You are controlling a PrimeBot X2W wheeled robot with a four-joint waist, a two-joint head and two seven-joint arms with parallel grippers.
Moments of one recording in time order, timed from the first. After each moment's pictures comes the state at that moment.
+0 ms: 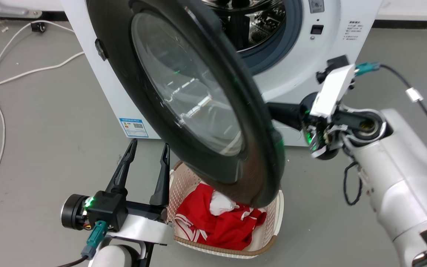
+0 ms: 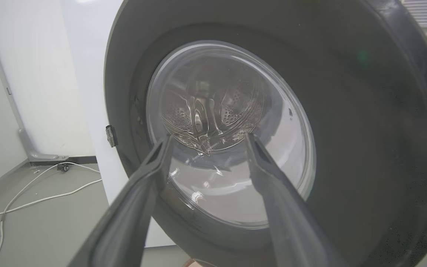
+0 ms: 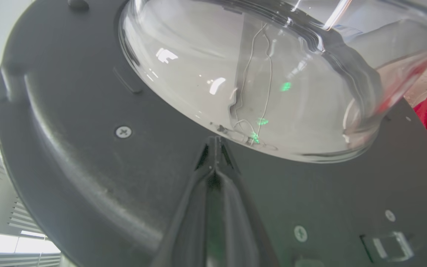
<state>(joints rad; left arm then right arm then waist) -0.10 0.05 -0.14 0.01 -0.08 -0.06 -0.26 -0.94 -0.12 0.41 0.89 1.64 0.13 0.79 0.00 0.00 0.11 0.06</state>
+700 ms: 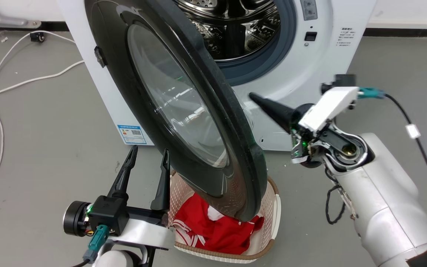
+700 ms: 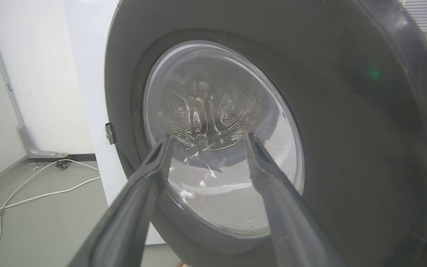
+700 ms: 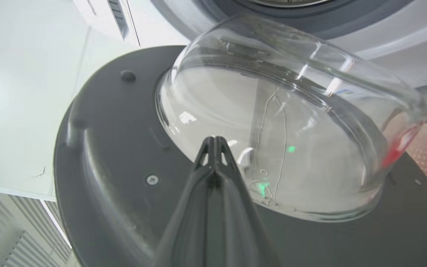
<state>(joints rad) -0.08 0.05 -0.16 0.01 -0.10 -0.04 -0.26 -0.78 -0.07 0.38 0.72 1.61 0.13 0.48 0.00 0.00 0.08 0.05</state>
